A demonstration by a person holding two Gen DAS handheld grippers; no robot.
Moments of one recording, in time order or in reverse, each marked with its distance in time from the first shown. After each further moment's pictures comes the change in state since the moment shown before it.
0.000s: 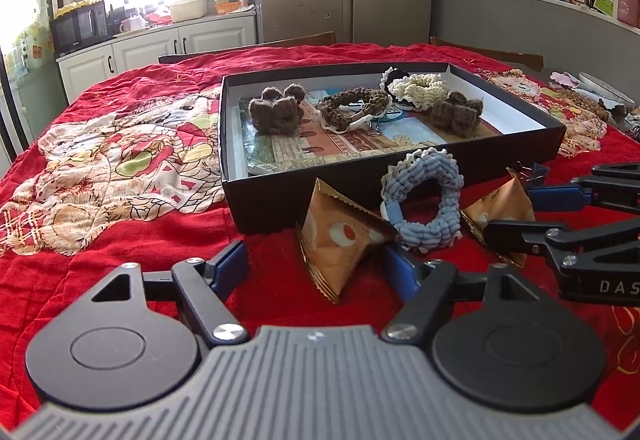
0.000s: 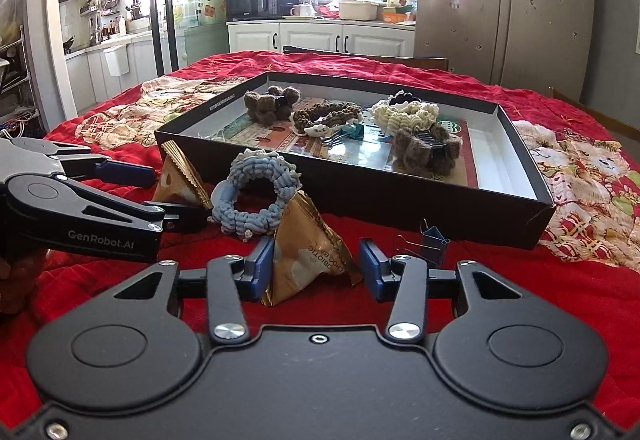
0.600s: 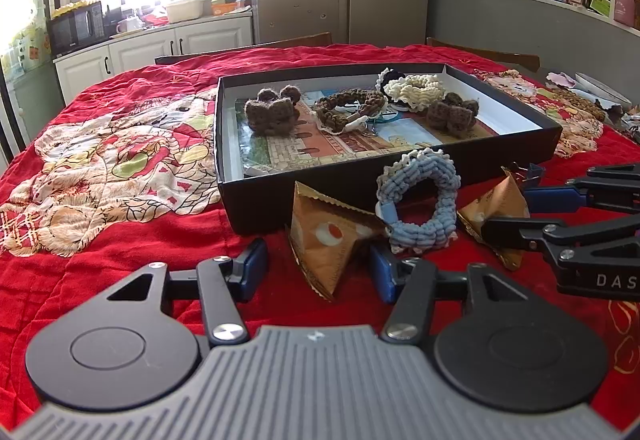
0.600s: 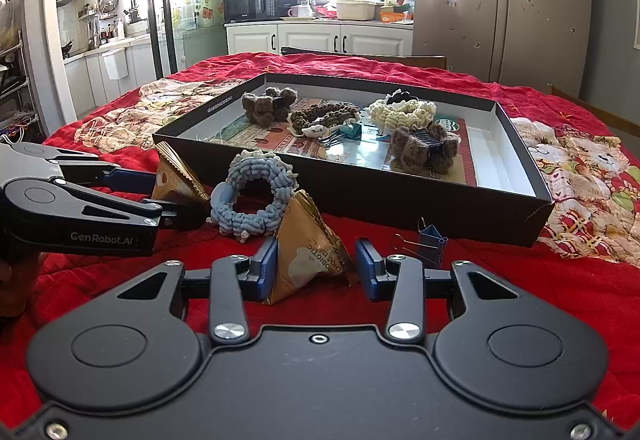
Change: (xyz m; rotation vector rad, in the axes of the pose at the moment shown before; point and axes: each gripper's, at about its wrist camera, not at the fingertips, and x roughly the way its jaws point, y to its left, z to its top) left arm -0.001 -0.001 0.000 0.004 -0.003 -0.008; right arm -0.001 -0.003 0.000 0.013 -0.001 0.002
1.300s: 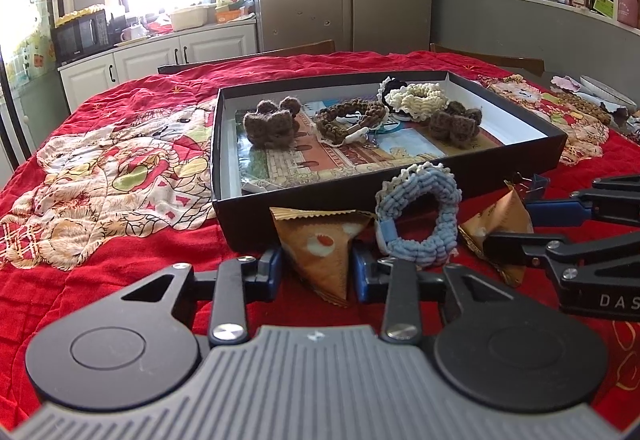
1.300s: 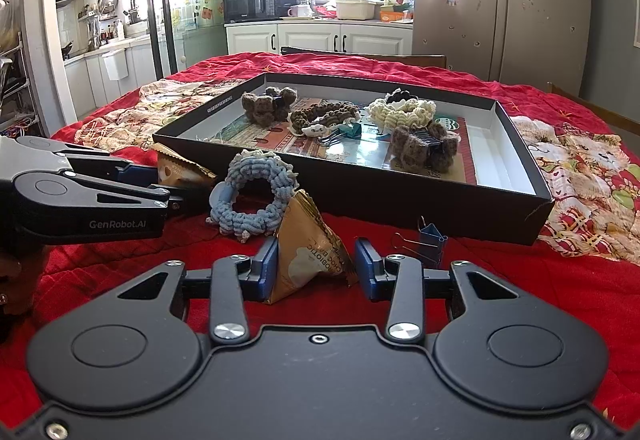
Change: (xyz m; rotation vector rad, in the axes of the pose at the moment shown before) left arm 0.003 -0.005 0.006 0.005 -0.021 0.019; right arm 0.000 0.000 0.000 0.001 0.000 0.000
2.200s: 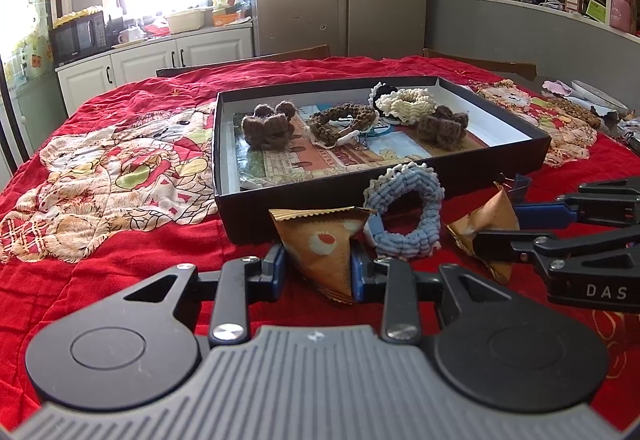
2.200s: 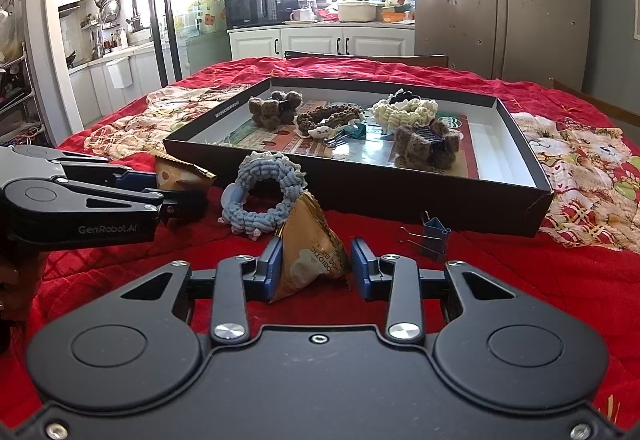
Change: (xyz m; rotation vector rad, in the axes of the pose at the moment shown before) left arm -0.016 -0.002 -0.003 -0.005 -0.012 -0.018; right arm -0.009 0.002 -0.005 0.030 -0.012 0.023
